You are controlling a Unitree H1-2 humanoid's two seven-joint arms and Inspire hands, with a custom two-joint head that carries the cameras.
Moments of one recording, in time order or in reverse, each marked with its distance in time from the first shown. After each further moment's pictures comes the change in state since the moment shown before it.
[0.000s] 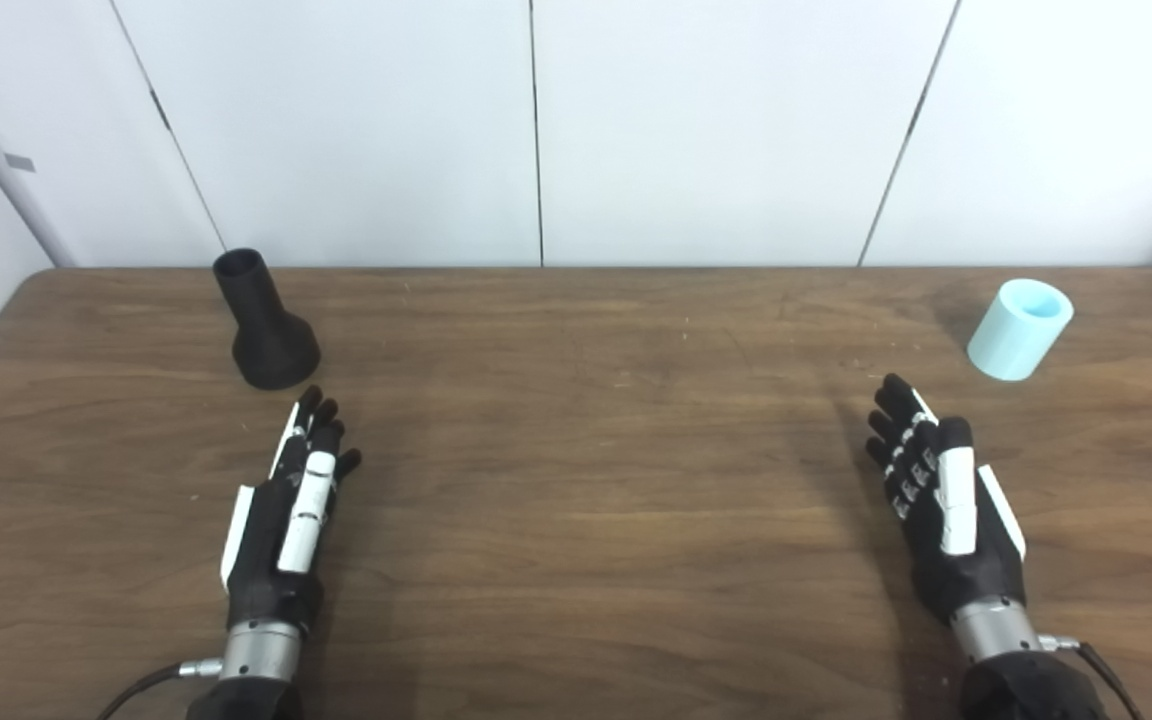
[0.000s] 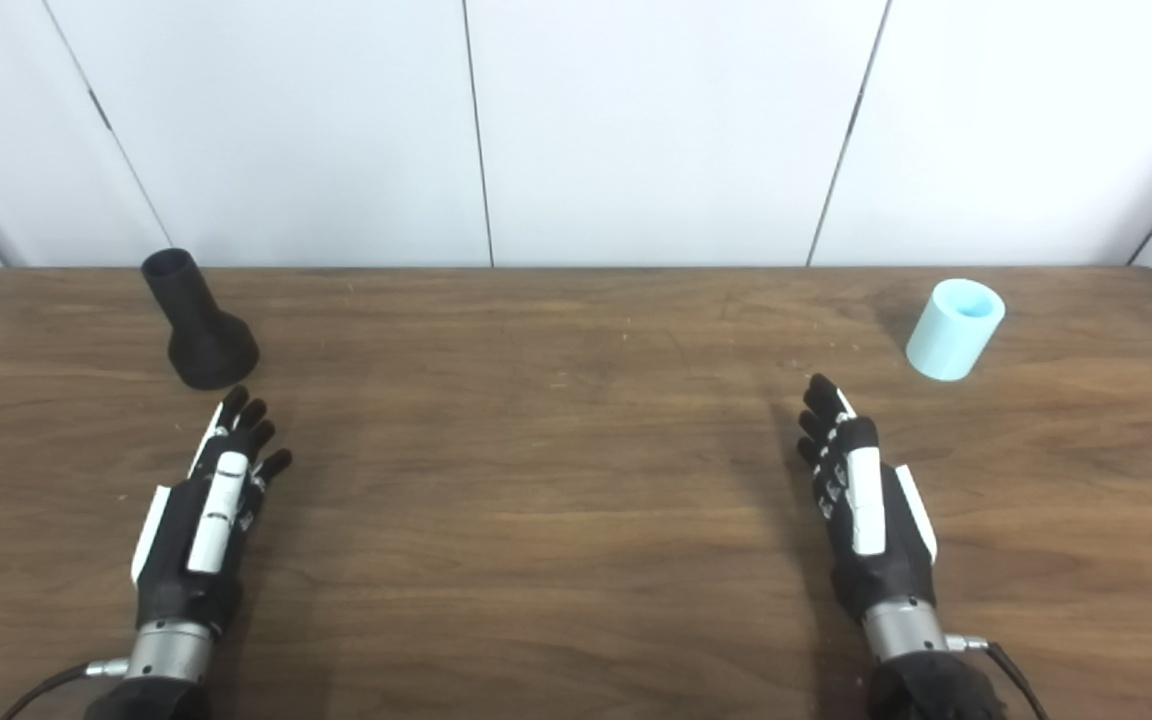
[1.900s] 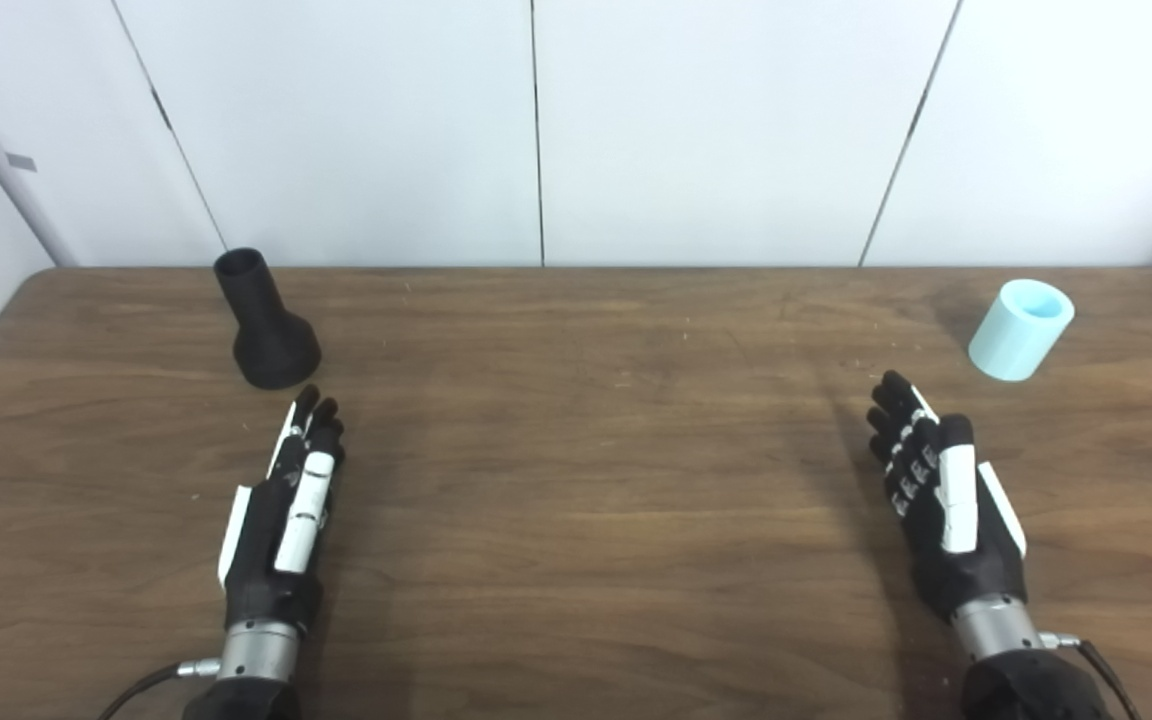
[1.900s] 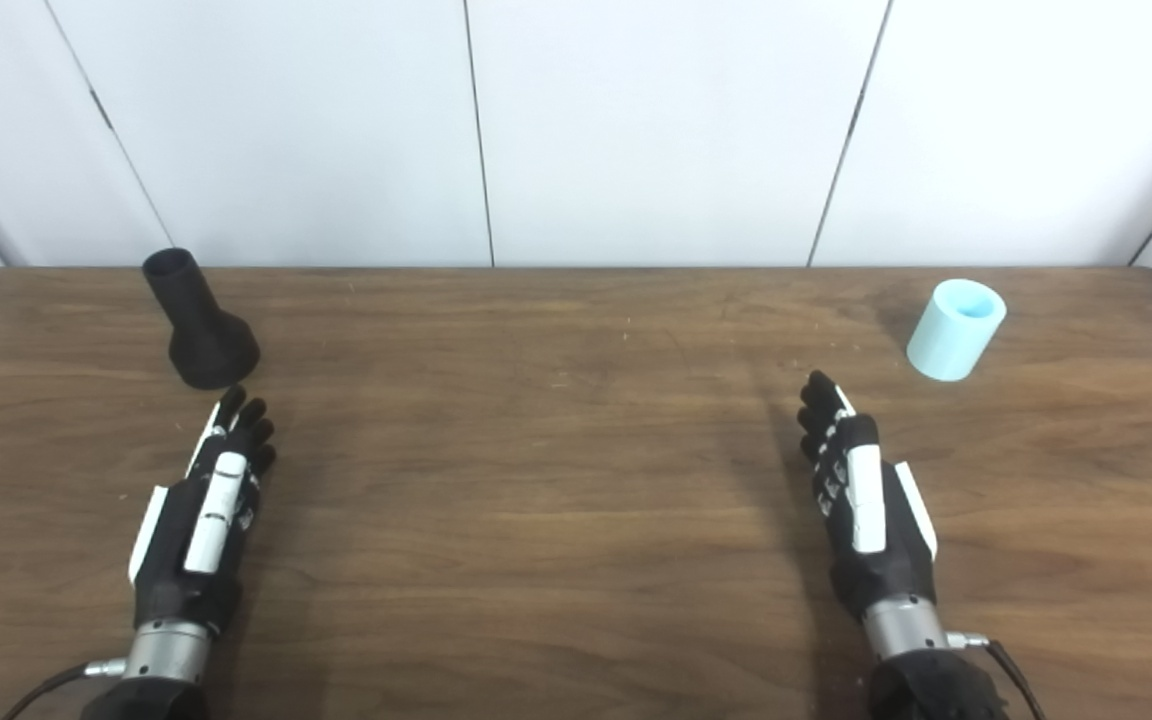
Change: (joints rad) left arm -0.001 0.007 0.002 0.006 -0.045 -0.008 -0.019; right arm -0.002 -0.005 0.007 -0.030 0.010 0.006 0.000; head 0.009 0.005
